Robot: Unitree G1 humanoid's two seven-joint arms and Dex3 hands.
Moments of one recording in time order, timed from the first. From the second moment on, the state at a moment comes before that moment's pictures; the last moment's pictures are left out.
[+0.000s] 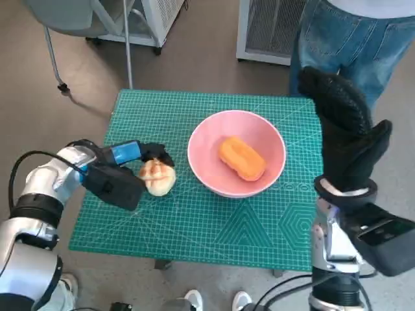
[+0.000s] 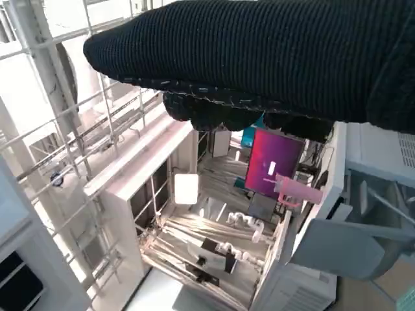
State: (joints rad) left arm -0.94 0.72 -0.42 1.00 0.62 -0.69 -0.25; right arm -0.49 -0.09 -0.11 0.07 0.22 -0.52 0.23
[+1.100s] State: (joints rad) left arm -0.96 0.54 -0.29 0.52 0.59 -0.67 -0.08; right arm -0.49 -0.09 -0.11 0.07 0.23 -0.51 0.23
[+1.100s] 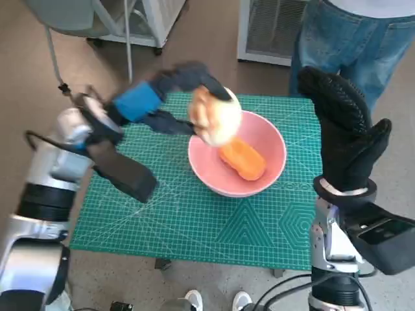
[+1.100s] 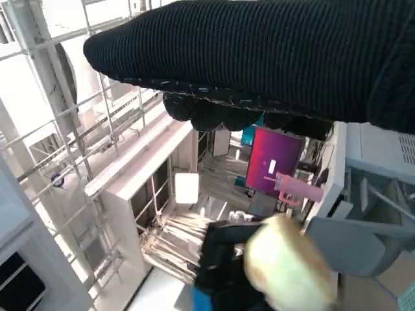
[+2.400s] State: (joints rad) left arm -0.86 0.43 -0.18 0.35 0.20 -0.29 -0.60; right arm -0.48 -0.11 -0.12 0.05 0.22 -0.51 0.23
